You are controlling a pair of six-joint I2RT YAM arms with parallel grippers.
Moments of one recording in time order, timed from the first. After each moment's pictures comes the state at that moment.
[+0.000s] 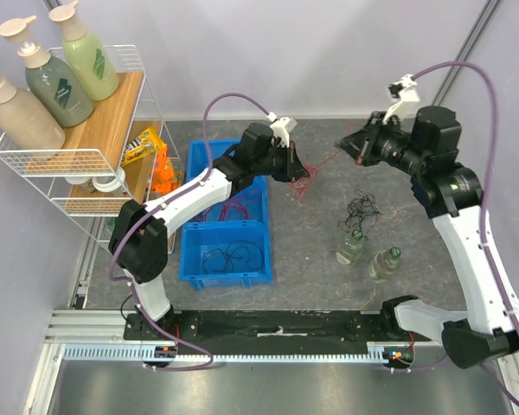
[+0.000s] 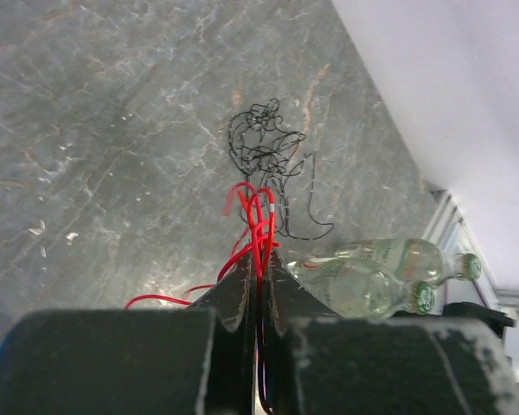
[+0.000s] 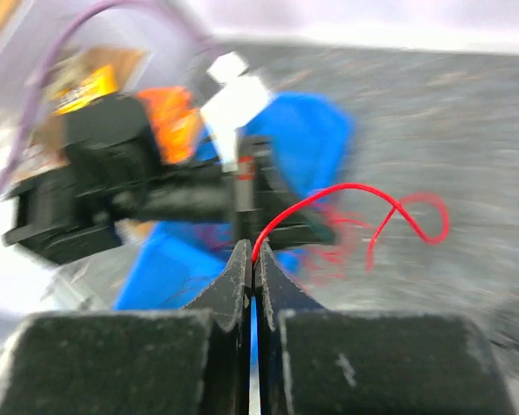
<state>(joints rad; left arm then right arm) -0.69 1.80 1.50 -0.12 0.38 -0.50 0.25 1.17 1.46 -0.53 -0.53 0.44</state>
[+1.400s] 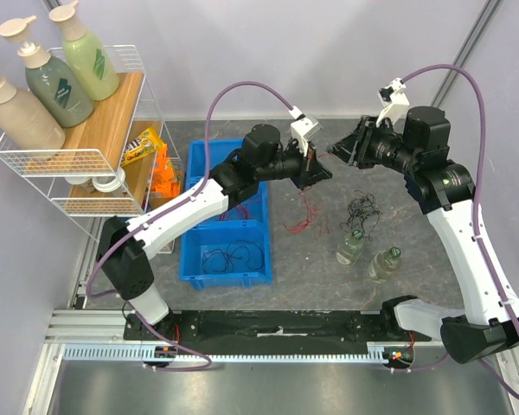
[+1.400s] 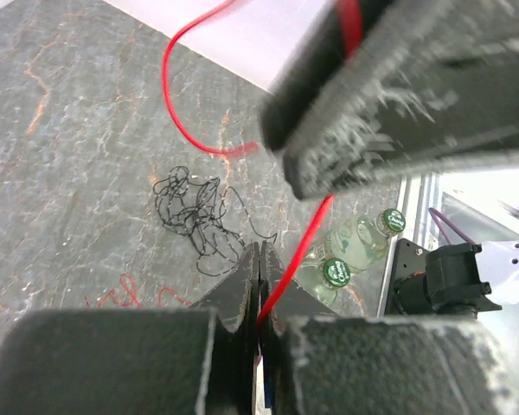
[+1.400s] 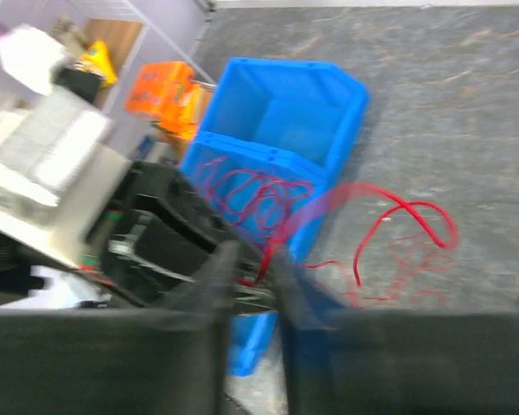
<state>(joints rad) -0.83 1.68 1.51 -0.03 0.45 -0.22 0.25 1.18 1.48 -0.59 -0.46 0.43</state>
